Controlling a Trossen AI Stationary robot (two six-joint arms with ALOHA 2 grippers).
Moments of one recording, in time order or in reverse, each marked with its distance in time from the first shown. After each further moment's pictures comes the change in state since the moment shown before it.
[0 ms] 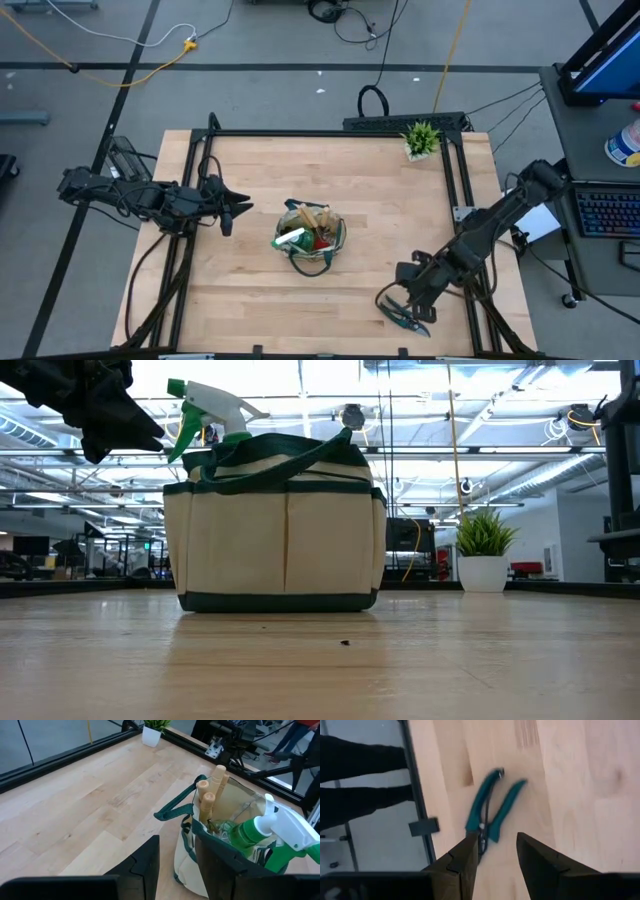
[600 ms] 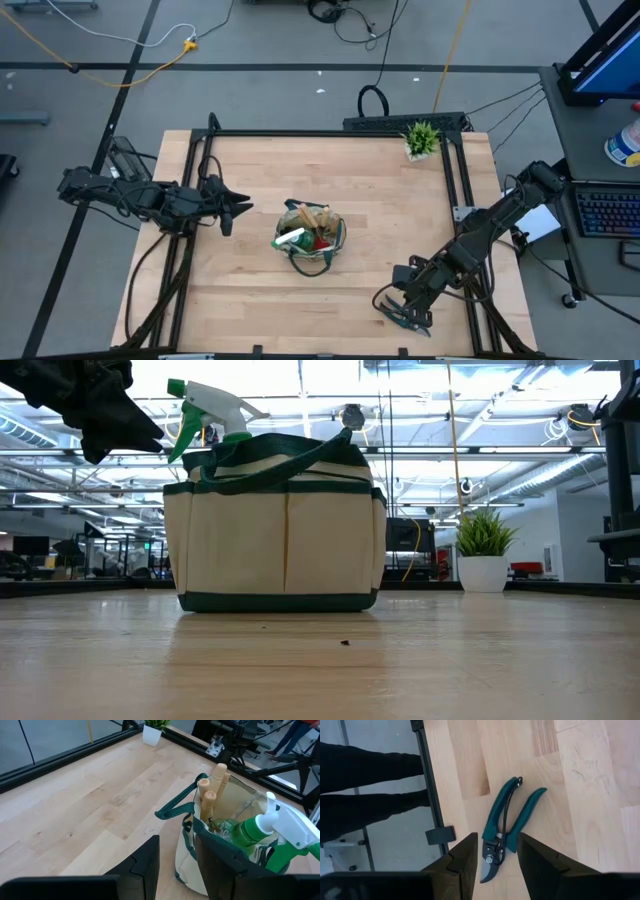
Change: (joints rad) left arm 0.000 0.000 0.000 -0.007 0.000 0.003; right arm -0.001 0.020 0.000 0.085 -0.015 0.032
